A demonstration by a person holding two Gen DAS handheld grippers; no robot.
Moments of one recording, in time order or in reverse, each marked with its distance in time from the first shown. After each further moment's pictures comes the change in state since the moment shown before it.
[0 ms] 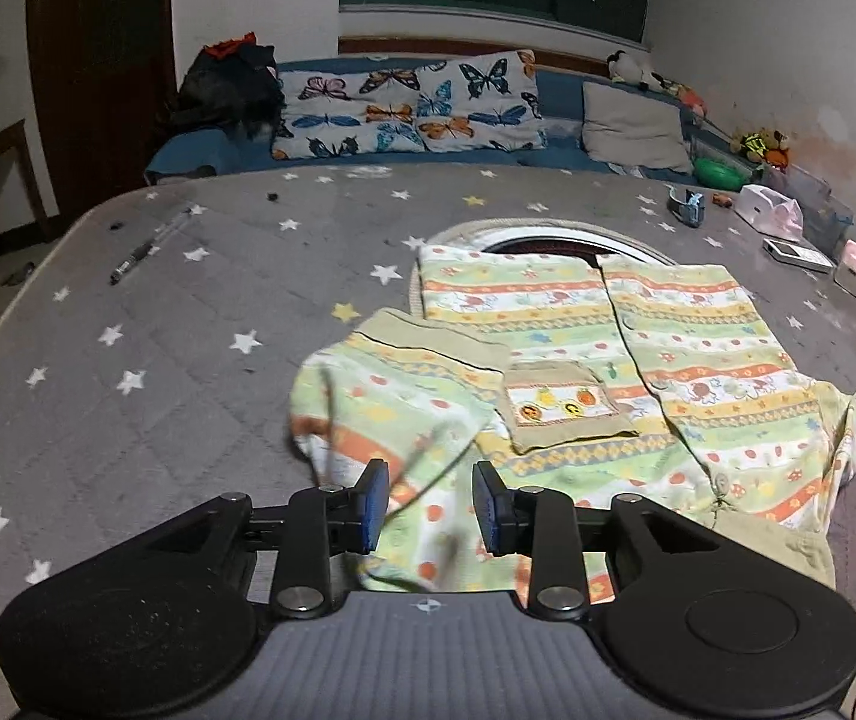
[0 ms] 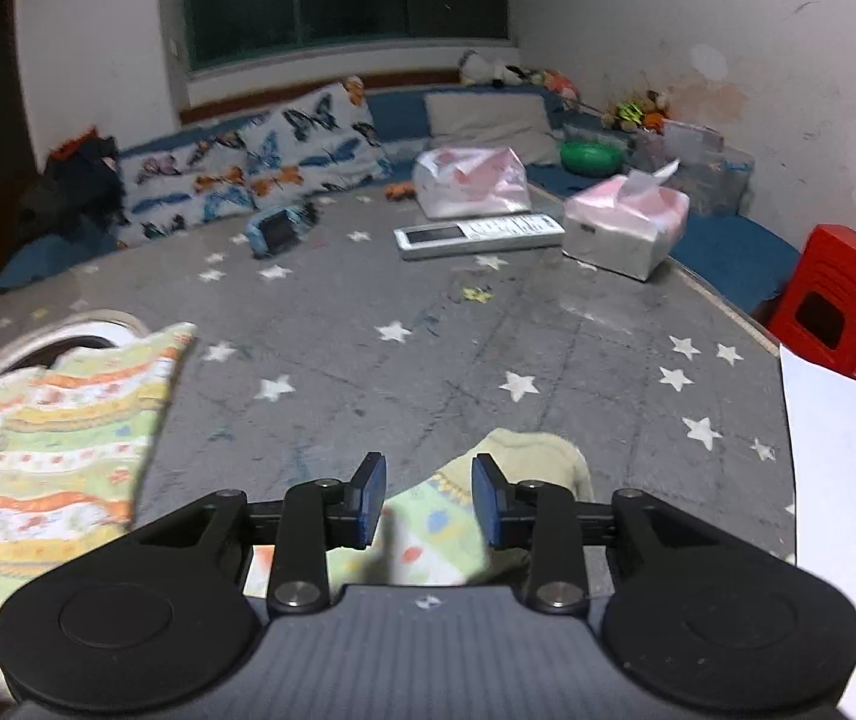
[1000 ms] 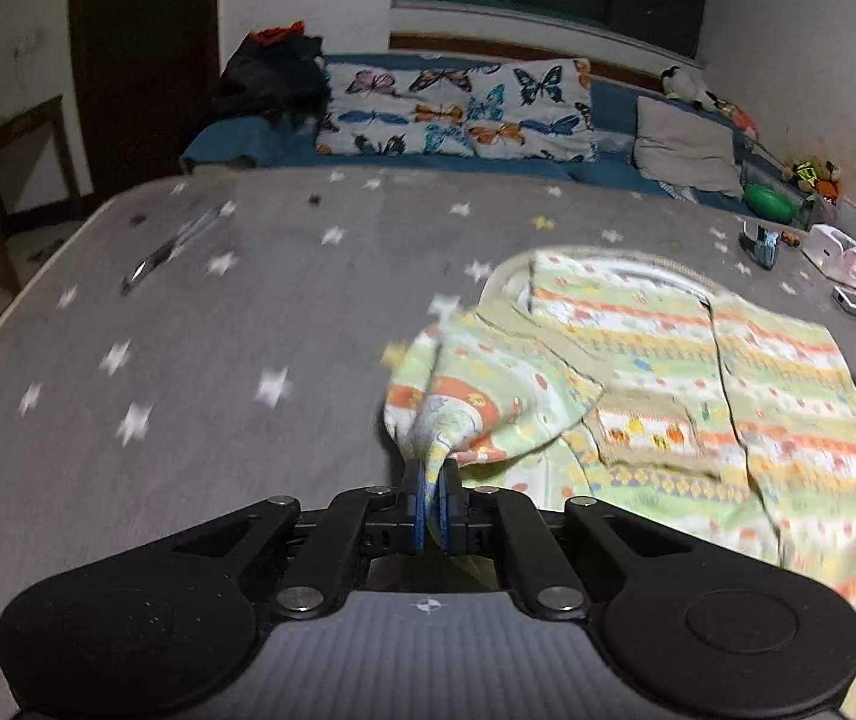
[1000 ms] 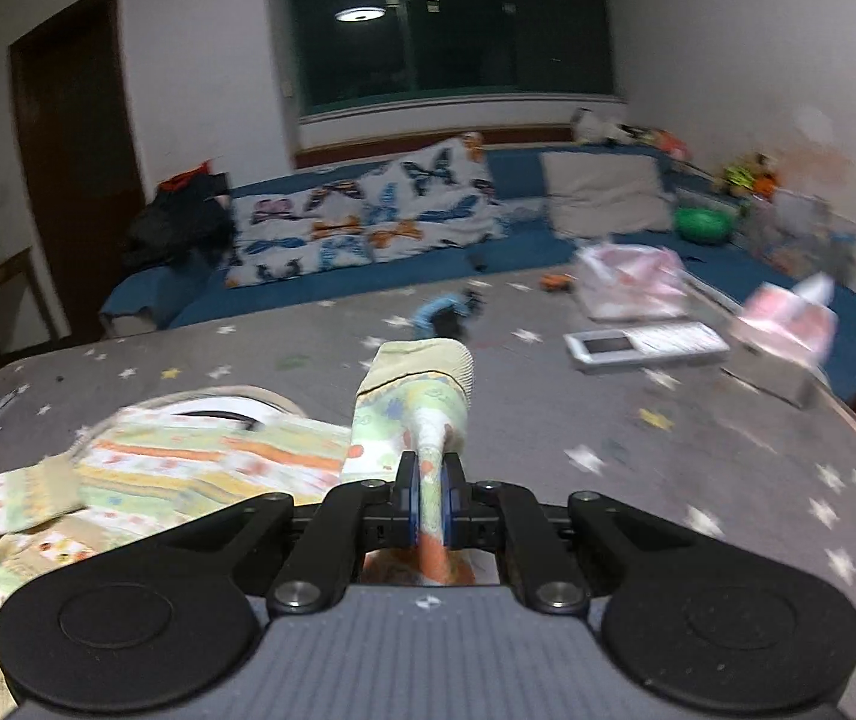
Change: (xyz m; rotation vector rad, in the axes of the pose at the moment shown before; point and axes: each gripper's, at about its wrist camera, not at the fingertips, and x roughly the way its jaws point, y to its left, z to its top) left arm 0.039 0.029 0.016 -0.090 0.007 0.071; right arm -0.030 0.063 0.042 -0.065 -0.120 0.208
